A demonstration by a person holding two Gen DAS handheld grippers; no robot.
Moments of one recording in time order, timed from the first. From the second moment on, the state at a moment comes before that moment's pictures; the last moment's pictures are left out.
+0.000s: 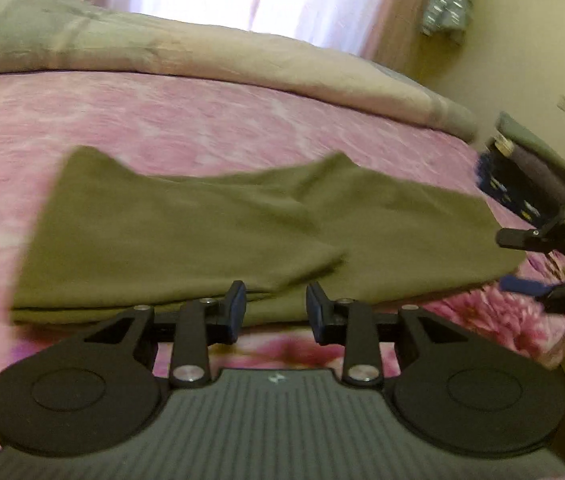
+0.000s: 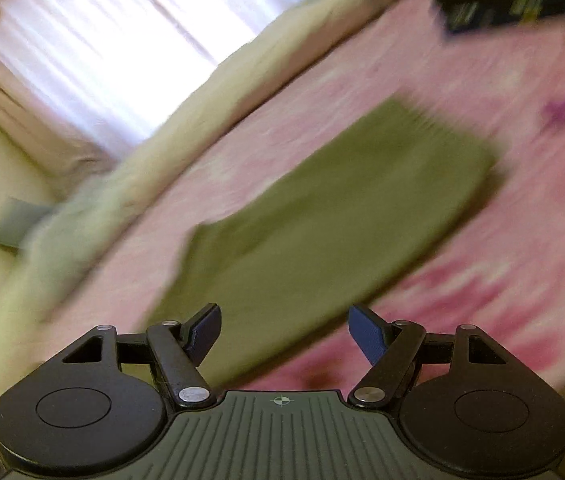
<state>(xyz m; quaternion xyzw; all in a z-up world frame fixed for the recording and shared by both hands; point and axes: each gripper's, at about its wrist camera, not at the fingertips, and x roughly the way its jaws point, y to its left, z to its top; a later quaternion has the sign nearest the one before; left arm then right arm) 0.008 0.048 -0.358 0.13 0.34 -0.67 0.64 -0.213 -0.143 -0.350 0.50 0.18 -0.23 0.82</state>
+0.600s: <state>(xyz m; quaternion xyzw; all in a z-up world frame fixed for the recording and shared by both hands) 0.104 0.070 -0.348 0.03 0.40 -0.61 0.68 -0.062 -0.122 -0.389 0.57 0.26 -0.14 0.77</state>
